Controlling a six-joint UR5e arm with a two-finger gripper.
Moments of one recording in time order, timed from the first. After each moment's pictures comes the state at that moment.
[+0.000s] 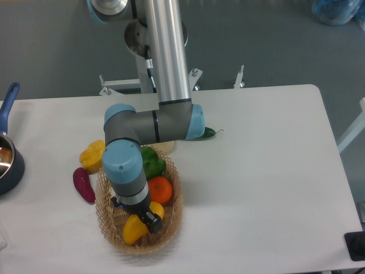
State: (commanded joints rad) arm 2.16 -2.17 -1.54 -0.83 1.60 0.88
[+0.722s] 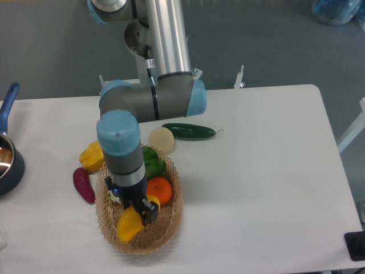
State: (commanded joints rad) arm 2.22 -1.99 -1.55 -0.85 1.53 0.85
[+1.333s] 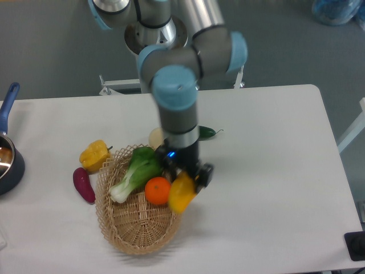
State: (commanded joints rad) arm 2.55 -1.72 -1.86 -0.87 1.53 1.08
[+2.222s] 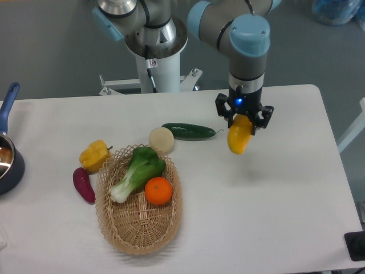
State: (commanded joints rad) arm 2.74 -1.69 -1.87 -0.98 1.55 1.16
